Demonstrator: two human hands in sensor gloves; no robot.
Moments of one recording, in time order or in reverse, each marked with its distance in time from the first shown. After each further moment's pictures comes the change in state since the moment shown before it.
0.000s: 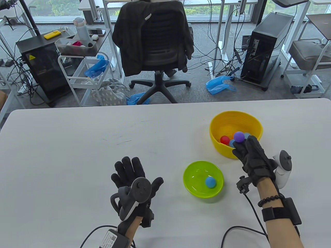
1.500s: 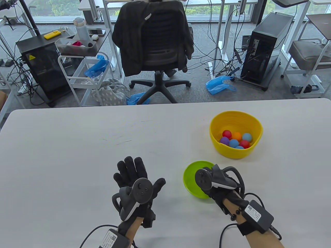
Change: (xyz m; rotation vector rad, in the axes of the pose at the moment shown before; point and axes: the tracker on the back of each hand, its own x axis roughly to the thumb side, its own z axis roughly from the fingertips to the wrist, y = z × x) left_hand 0.004 -0.002 0.001 -0.002 -0.033 0.013; right_hand -0.037 0.170 0.032 0.537 -0.038 1.818
